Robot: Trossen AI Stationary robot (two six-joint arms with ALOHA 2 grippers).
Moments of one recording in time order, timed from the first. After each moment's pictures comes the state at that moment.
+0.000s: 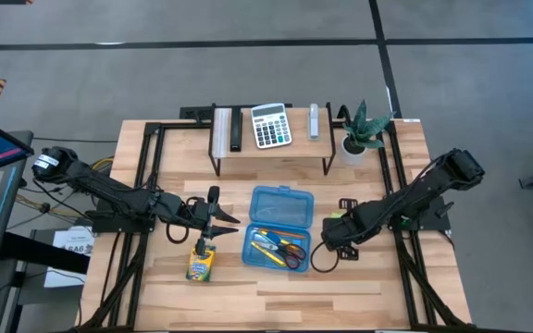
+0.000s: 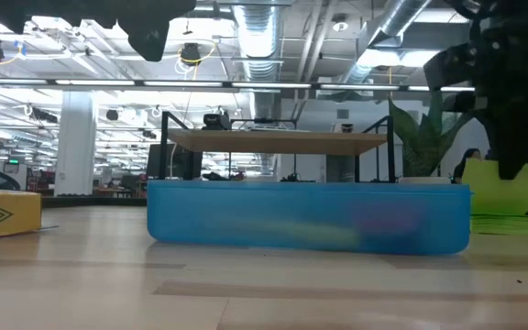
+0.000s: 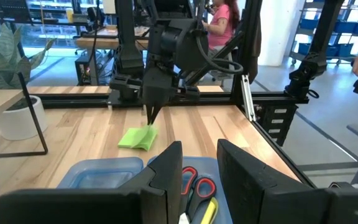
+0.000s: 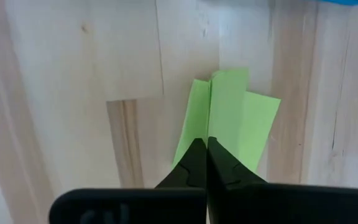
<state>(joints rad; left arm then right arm) -0.32 1.09 0.46 0.54 -0.16 -0.08 0.42 1.49 0.93 -0.98 0.16 0.49</state>
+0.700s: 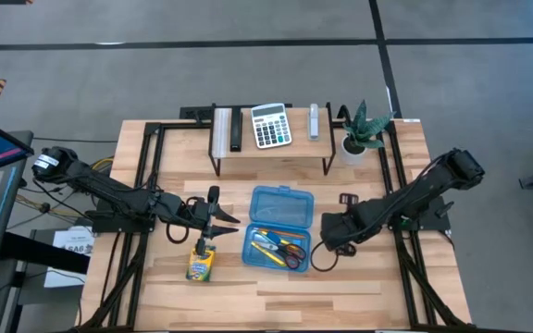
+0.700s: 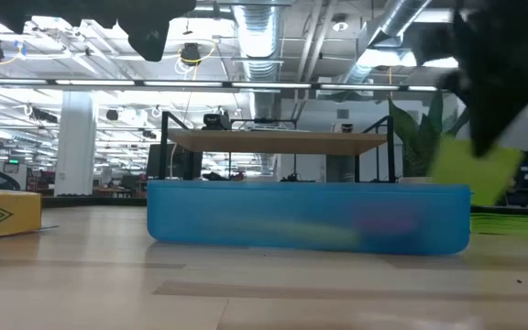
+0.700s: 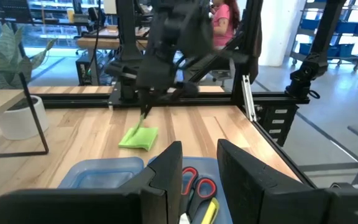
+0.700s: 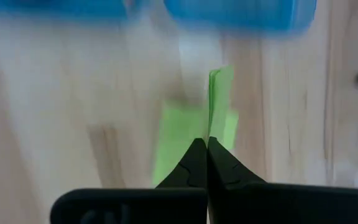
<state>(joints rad) -0.32 1.09 0.46 0.54 -0.16 -0.08 0.42 1.49 1.02 -1.03 0.27 0.54</state>
